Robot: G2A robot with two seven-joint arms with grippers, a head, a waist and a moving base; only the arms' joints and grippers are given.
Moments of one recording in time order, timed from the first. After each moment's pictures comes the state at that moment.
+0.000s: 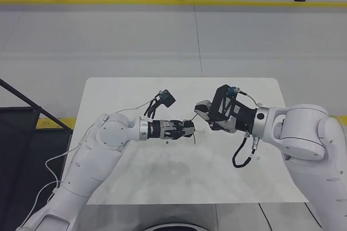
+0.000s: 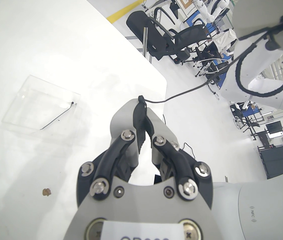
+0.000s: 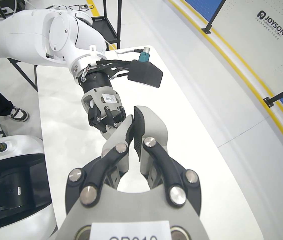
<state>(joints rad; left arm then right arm) 0.86 -1.23 -1.09 -1.46 0.13 -0.53 -0.99 -0.79 -1.02 1.17 -1.96 -0.65 -0.61 0.88</state>
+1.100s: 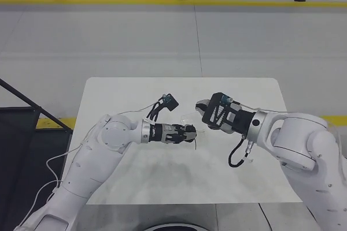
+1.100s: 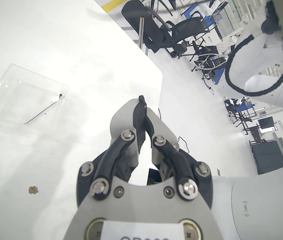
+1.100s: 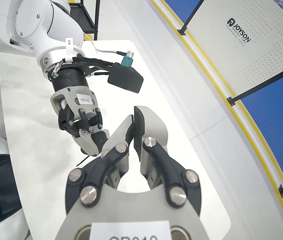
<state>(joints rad) 0.85 -1.21 -1.05 -1.47 0.09 -0.49 -1.02 -0.83 -1.01 1.15 -2.02 -0.89 -0.58 0.79</state>
